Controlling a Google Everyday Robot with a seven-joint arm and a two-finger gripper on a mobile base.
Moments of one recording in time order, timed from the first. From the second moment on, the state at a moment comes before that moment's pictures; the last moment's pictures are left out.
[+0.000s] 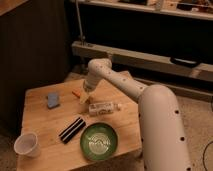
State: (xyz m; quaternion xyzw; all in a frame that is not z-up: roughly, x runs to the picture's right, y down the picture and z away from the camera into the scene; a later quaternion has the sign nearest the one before) arm -0.141 0.039 0.918 0.19 -0.37 -0.89 0.18
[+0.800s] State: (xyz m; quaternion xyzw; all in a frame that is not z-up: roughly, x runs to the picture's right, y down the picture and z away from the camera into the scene) arm -0.150 0.050 0.945 0.17 -0.39 -0.89 0.18
